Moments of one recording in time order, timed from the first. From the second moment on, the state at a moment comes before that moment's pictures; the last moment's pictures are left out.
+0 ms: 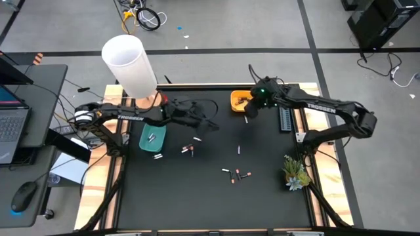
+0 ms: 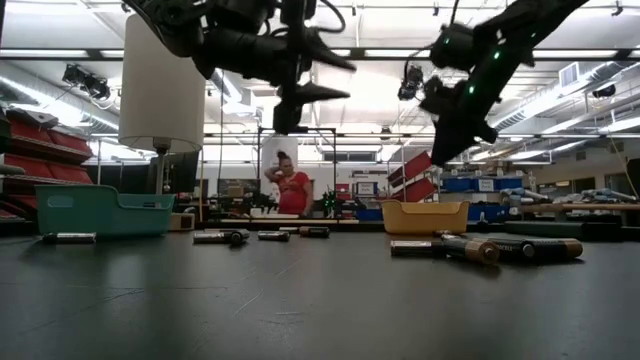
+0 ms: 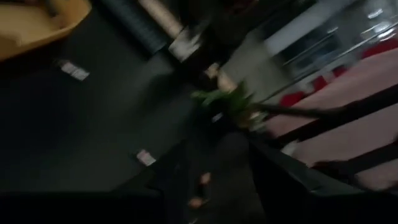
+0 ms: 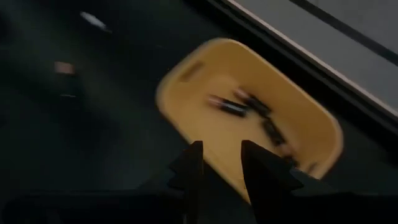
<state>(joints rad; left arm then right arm) 0.22 1.54 0.94 0.29 0.32 -0.74 -0.58 1.27 0.87 -0.49 0.09 0.23</state>
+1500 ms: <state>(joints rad) -0.32 1.41 0.94 -0.71 -0.24 -0.82 0.17 1.23 0.87 -0.26 0.13 0.64</state>
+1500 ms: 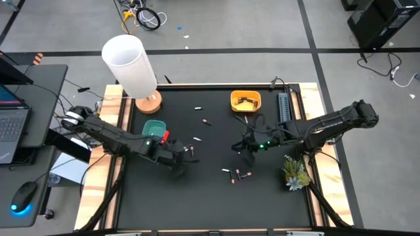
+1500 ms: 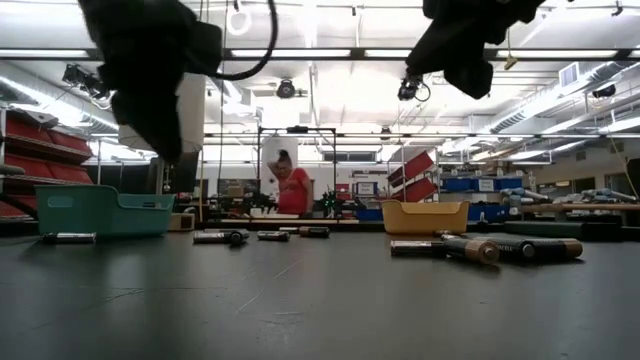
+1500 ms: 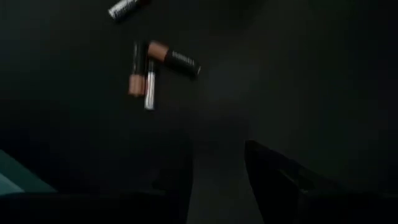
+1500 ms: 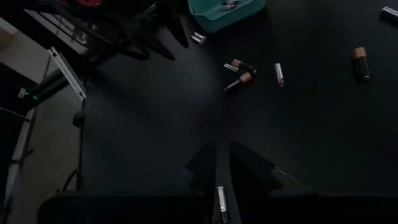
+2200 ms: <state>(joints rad) -0.36 1.48 0.95 -0.56 -0.27 -0.74 0.27 1.40 0.87 -0.35 -0.02 0.50</state>
